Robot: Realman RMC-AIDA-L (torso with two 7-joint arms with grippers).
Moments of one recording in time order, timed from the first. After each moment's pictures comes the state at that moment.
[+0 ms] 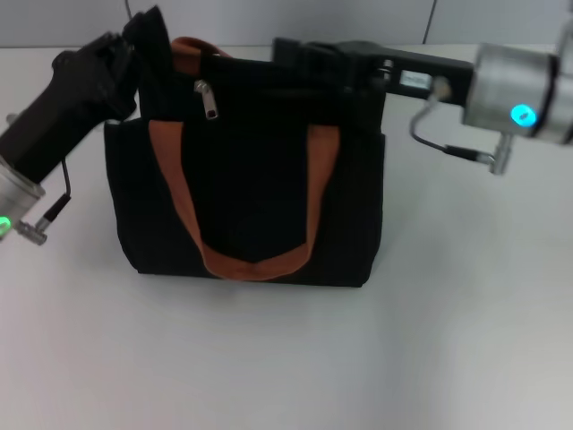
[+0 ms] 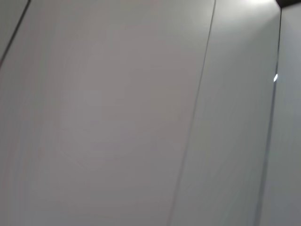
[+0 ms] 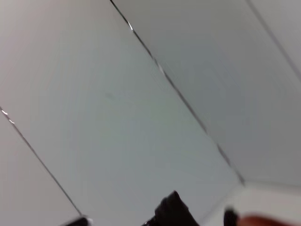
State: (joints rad) left arm -0.44 -2.07 1.11 0.29 0.85 1.57 -0.96; right arm 0.71 2.08 -1.08 -0.54 -1.40 -1.40 1.72
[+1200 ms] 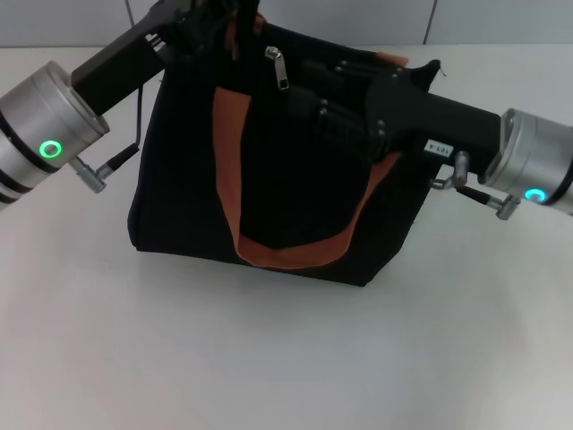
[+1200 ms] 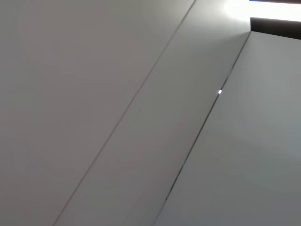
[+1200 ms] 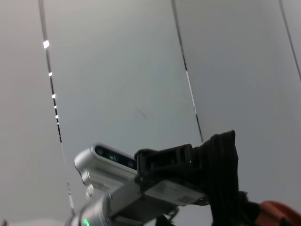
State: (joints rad) left arm -0.54 -2.08 1.21 0.48 0.90 1.49 -1.41; right arm 0.62 2.09 -1.17 -0.38 -1.19 -1.51 1.09
